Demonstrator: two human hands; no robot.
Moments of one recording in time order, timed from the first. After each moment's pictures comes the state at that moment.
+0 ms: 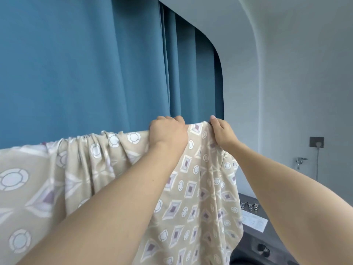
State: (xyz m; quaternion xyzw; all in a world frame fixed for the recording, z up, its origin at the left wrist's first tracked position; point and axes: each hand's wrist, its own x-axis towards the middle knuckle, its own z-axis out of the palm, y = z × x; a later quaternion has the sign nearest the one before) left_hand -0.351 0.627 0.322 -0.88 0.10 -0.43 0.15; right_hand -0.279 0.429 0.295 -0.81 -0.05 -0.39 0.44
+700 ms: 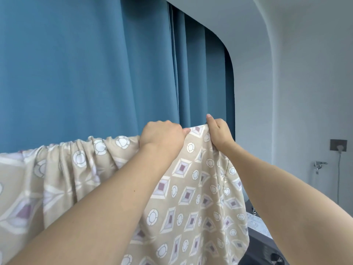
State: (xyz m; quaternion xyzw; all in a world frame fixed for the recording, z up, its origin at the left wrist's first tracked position) left_hand -0.367 0.647 0.336 -0.90 0.13 -0.38 0.16; right_hand -0.263 0.460 0.304 -0.79 -0.08 -0.40 0.45
